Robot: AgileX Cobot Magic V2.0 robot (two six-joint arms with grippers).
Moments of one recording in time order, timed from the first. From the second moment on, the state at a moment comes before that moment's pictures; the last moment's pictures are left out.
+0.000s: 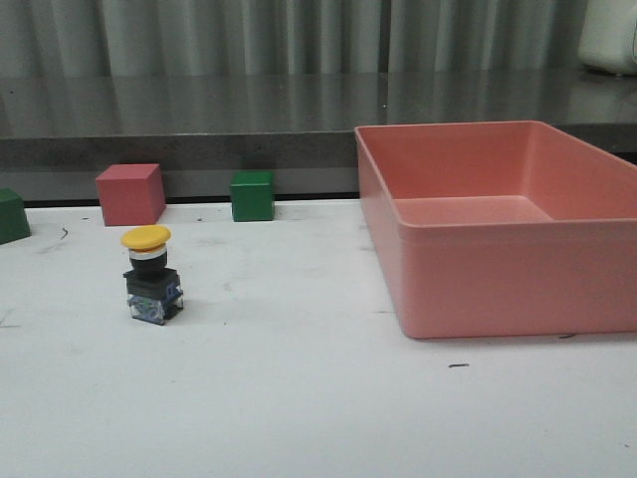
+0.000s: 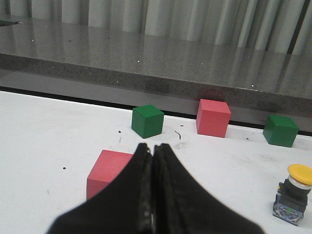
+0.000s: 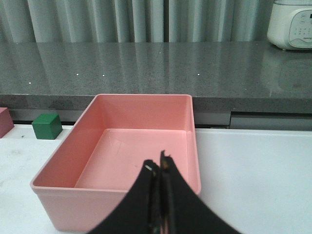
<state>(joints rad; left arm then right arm) 0.11 0.00 0.00 0.00 0.13 -0.11 0.14 0.13 -0.31 -0.11 0.32 0.17</state>
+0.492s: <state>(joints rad) 0.11 0.00 0.00 0.00 0.13 -0.11 0.03 -0.01 -0.01 0.09 0.19 -0.01</state>
